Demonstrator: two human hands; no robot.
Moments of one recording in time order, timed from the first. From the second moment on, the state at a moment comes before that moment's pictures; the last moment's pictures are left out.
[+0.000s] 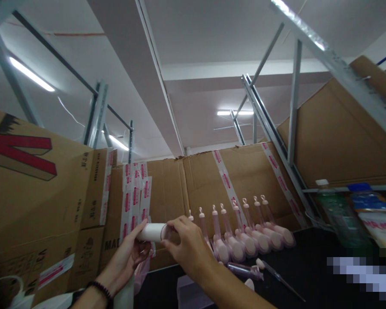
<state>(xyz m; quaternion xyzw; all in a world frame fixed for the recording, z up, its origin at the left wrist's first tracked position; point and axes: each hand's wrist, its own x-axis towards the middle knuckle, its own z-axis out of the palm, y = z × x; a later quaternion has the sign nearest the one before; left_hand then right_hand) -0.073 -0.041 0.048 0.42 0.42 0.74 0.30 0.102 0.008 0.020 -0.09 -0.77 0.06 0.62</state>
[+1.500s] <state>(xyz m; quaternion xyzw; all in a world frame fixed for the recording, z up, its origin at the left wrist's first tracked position) -0.061 -0.039 0.036 0.56 0.48 0.60 0.31 0.154 0.031 0.045 -0.31 -0.86 0.03 0.41</state>
